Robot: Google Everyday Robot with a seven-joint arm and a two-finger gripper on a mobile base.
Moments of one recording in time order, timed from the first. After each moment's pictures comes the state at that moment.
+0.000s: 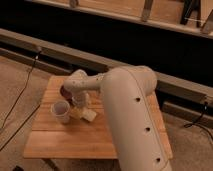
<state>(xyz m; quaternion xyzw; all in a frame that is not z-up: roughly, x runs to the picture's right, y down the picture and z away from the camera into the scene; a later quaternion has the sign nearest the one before) -0.131 0.150 0.892 -0.36 0.14 0.30 0.87</state>
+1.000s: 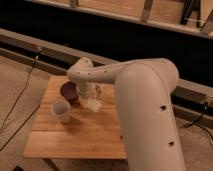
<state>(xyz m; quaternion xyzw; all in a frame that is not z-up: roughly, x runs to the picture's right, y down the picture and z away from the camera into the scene) -0.090 0.065 0.834 -0.27 0.12 0.32 0.90</state>
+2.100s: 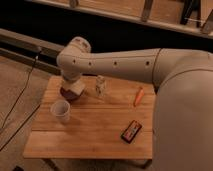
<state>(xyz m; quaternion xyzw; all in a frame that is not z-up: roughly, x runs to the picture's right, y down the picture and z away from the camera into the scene) -0.180 -0.035 0.716 -0.19 -0.11 0.31 0.93</state>
